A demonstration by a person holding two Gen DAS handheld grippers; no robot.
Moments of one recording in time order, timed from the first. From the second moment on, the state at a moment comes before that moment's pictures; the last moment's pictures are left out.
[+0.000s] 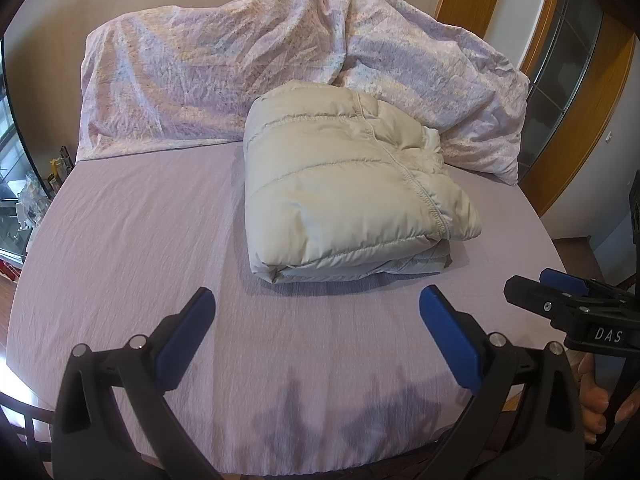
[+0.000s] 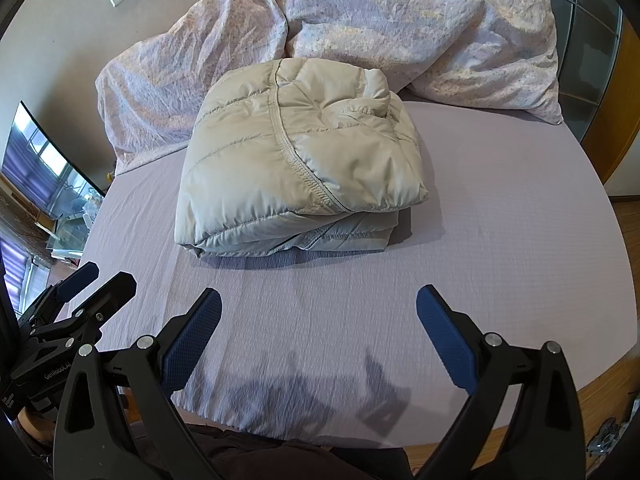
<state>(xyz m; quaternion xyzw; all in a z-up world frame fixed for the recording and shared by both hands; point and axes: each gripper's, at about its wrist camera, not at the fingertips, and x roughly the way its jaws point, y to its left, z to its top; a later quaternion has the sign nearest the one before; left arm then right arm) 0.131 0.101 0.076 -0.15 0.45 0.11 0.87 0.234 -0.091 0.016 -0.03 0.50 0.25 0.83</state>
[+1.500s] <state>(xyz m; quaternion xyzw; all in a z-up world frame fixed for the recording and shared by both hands) 0.138 0.103 0.071 -0.15 0.46 0.11 0.87 0.239 -0.092 0.017 -0.03 0.50 0.25 0.83</state>
